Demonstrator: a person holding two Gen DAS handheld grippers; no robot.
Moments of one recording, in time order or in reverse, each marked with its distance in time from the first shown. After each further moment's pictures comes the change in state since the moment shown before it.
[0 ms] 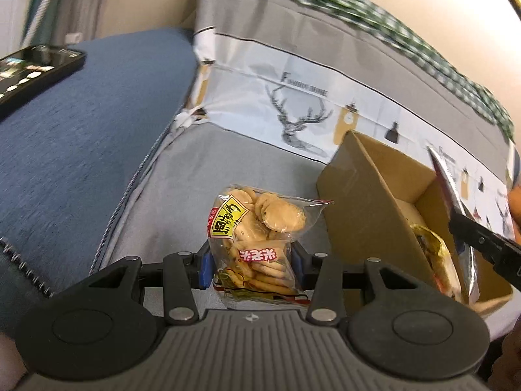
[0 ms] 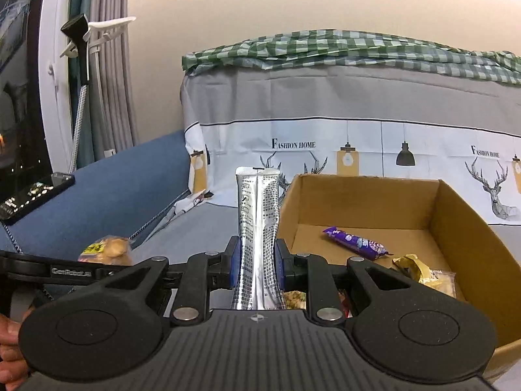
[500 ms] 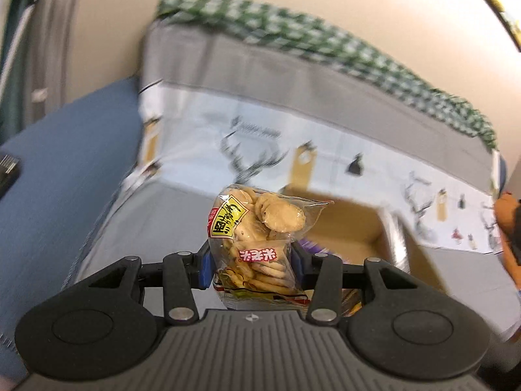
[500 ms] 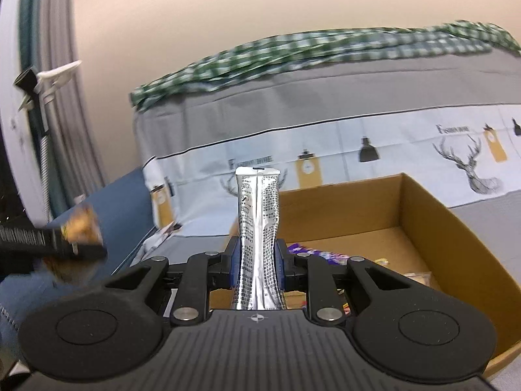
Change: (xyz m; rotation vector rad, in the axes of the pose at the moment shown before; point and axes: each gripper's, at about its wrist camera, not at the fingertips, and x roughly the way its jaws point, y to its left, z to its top) left arm -0.027 -0.119 0.076 0.082 -0.091 -0.052; right arm 0.006 -0.061 0.016 0.188 -0.051 -0.077
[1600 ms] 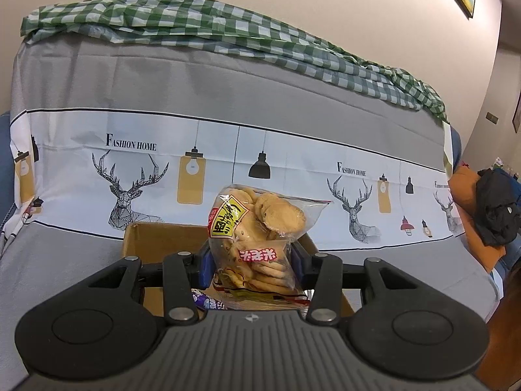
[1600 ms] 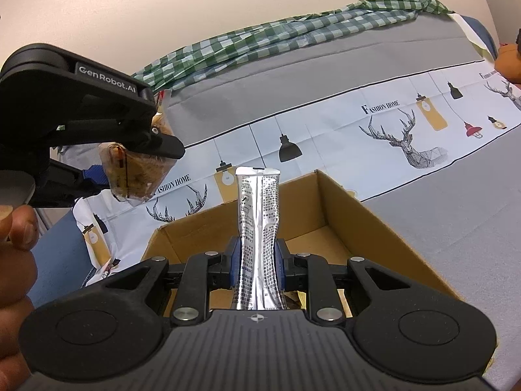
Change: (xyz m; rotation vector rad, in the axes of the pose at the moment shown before) left arm 0.099 -0.163 0.038 0.118 0.049 -0.169; right arm 0.020 -0.078 0.011 0.183 -0.025 -0.182
